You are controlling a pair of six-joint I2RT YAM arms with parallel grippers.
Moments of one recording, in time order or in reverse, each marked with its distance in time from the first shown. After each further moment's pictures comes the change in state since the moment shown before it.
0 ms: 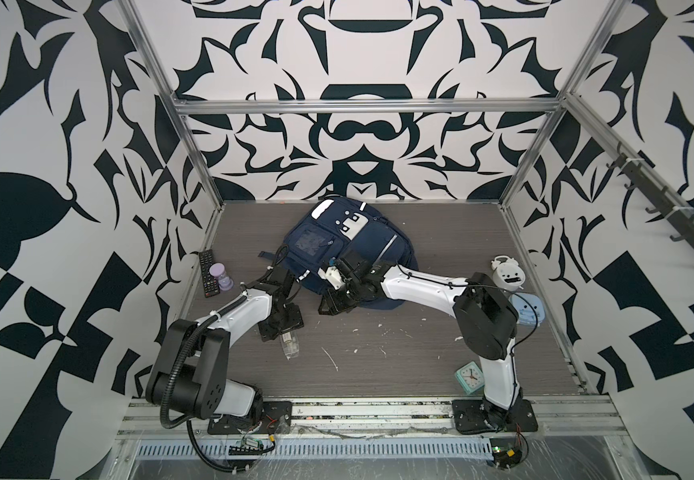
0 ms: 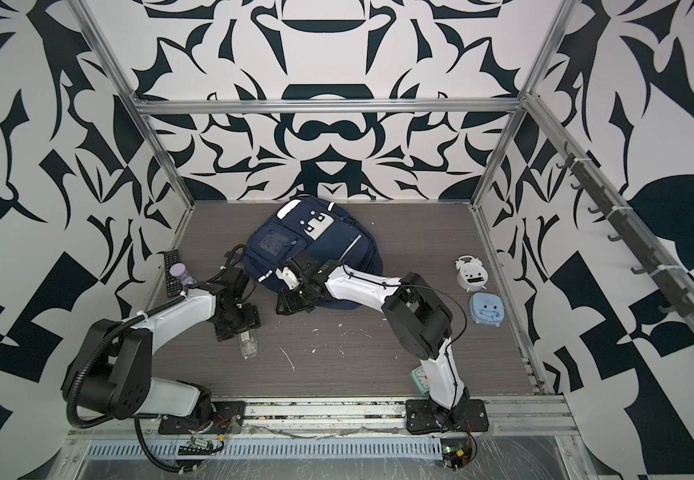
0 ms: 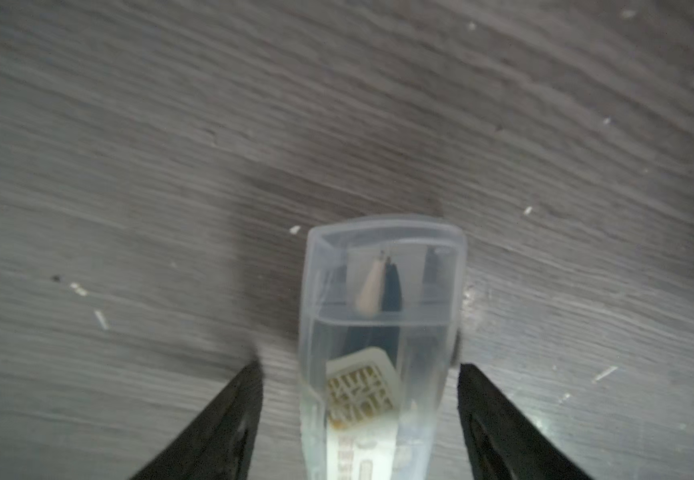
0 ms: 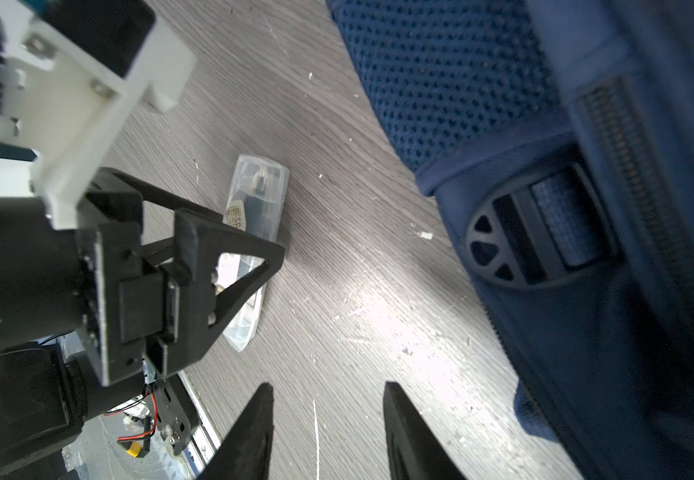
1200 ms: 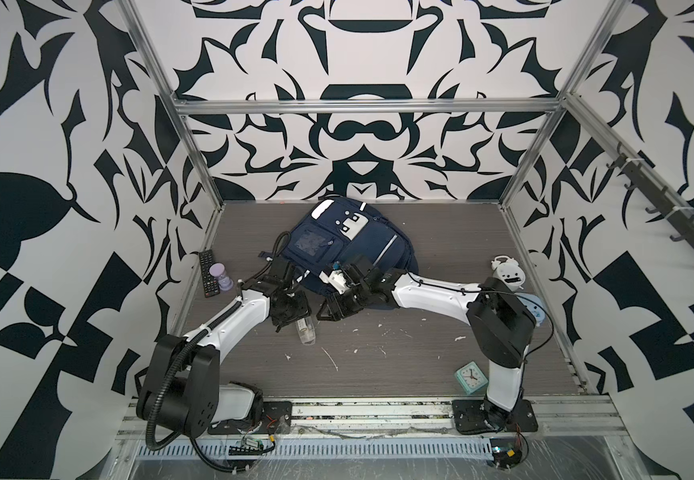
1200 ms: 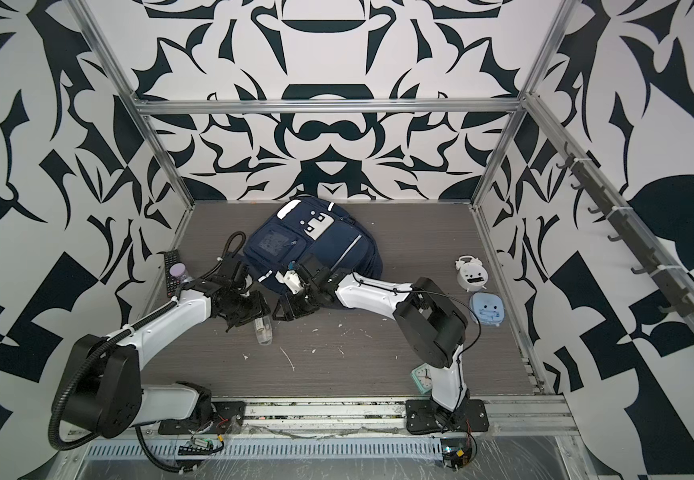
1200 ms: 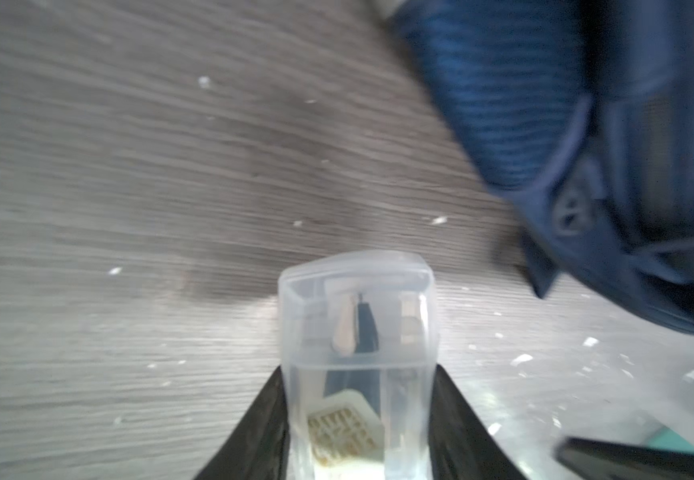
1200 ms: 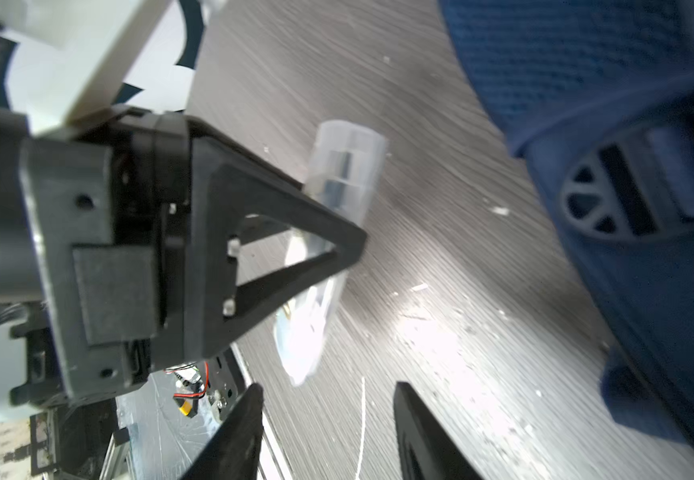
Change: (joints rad) left arm -0.024 -0.103 0.045 0.103 0.224 0.010; right arm 0.000 -0.109 -0.180 0.216 -0.150 0.055
